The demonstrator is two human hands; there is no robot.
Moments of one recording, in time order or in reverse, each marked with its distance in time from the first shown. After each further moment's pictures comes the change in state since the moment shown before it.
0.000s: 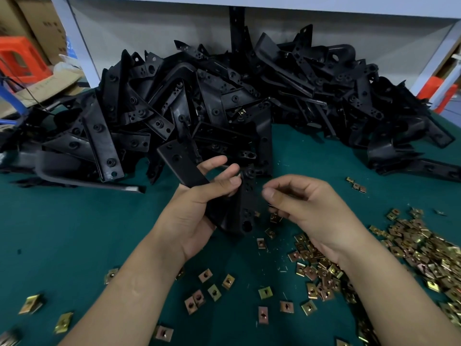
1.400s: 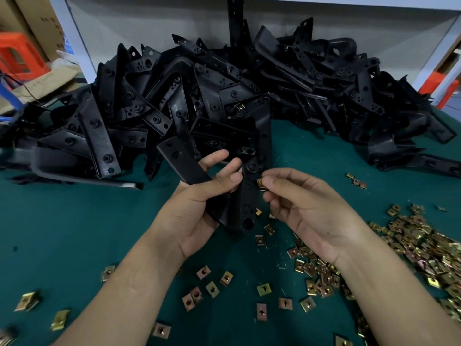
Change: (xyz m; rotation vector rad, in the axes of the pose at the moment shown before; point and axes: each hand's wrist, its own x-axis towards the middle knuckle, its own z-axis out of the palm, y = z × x) left_hand -0.002 0.000 0.002 -0.039 -0.054 -0.038; right_hand -0.003 -0.010 0.008 0.442 -0.044 0.169
